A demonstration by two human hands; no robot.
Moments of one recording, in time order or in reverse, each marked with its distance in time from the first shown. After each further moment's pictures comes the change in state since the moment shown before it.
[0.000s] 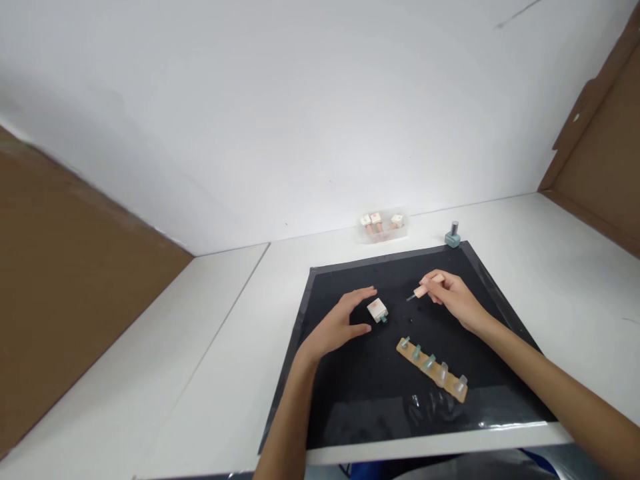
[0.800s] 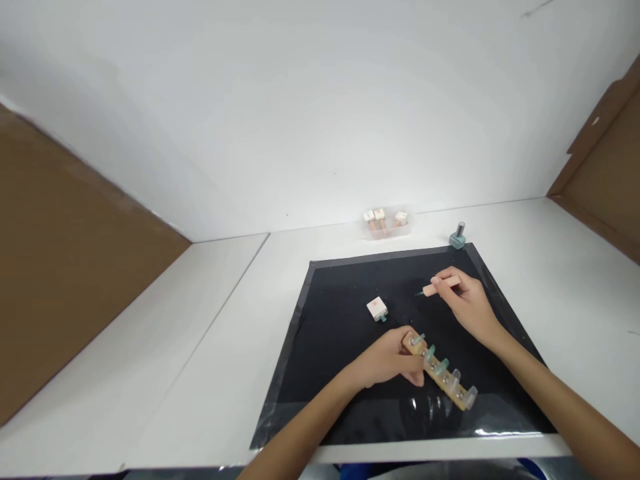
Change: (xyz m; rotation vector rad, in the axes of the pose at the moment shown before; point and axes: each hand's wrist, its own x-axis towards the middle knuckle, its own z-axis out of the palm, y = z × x) left_hand 0.006 0.026 0.083 -0.816 -0.385 -0.362; right_hand -0.006 -0.023 0.002 -0.327 0.141 -0.218
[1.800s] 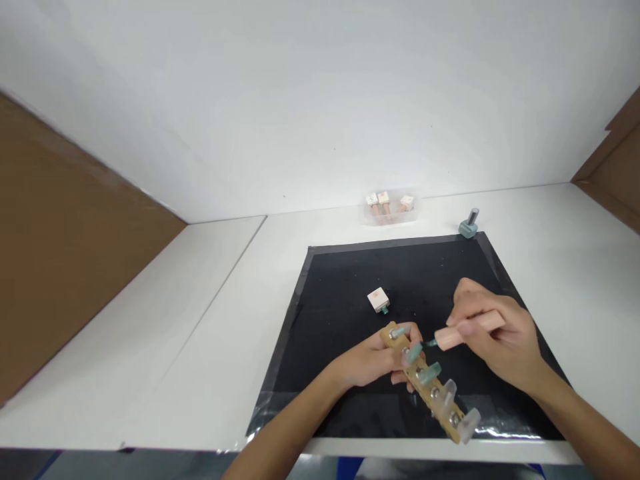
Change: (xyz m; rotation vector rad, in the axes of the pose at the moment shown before) left_hand -0.002 0.001 -0.018 -0.300 -0.300 0.292; right_hand -0.011 -0.028 -0.003 0.149 -0.159 -0.382
